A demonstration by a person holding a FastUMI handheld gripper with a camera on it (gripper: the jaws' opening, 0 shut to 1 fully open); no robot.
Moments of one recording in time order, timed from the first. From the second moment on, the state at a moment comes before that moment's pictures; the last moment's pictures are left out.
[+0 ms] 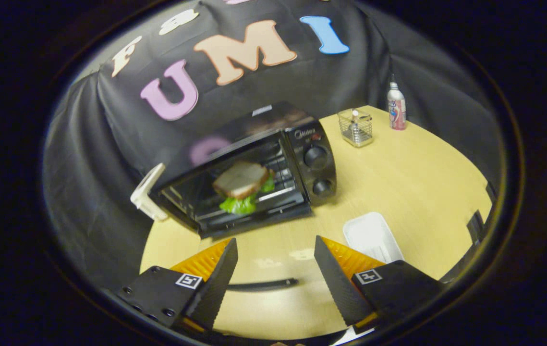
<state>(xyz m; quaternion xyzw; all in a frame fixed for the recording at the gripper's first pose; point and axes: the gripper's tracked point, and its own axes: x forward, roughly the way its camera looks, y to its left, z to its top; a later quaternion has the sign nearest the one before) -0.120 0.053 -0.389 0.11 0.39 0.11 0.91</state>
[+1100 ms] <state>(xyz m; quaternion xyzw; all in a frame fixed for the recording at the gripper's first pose) -0.144 0.052 -0.456 0.01 0.47 0.18 0.86</state>
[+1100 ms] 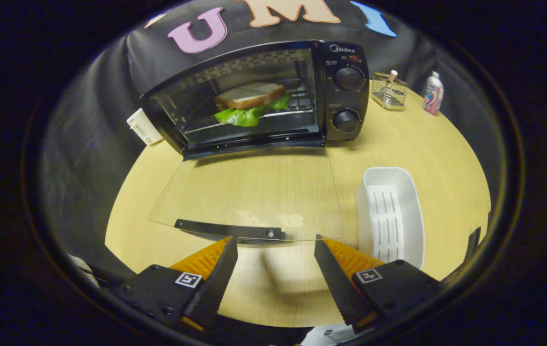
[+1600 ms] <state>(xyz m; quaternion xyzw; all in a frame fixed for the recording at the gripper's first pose) -0.086 0.072 -0.363 0.08 0.39 0.16 0.90</state>
